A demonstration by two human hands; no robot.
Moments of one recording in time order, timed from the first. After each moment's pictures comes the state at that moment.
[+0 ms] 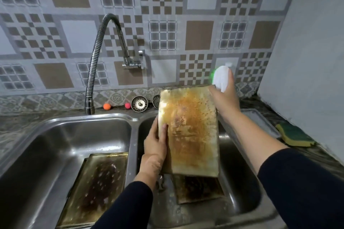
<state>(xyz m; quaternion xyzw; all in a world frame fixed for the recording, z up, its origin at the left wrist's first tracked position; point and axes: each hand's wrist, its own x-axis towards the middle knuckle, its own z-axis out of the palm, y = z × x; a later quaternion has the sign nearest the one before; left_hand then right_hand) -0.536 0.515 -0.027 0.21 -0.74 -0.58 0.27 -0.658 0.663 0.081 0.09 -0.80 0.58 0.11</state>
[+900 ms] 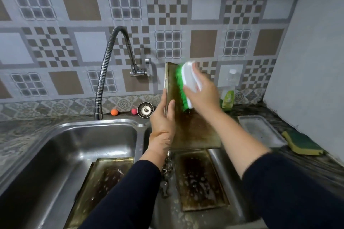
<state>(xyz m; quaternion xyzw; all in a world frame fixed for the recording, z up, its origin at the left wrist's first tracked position) -0.572 0.511 0.037 0.10 -0.70 -0.55 0.44 -0.634 0.614 0.106 0.27 -0.81 0.49 0.16</state>
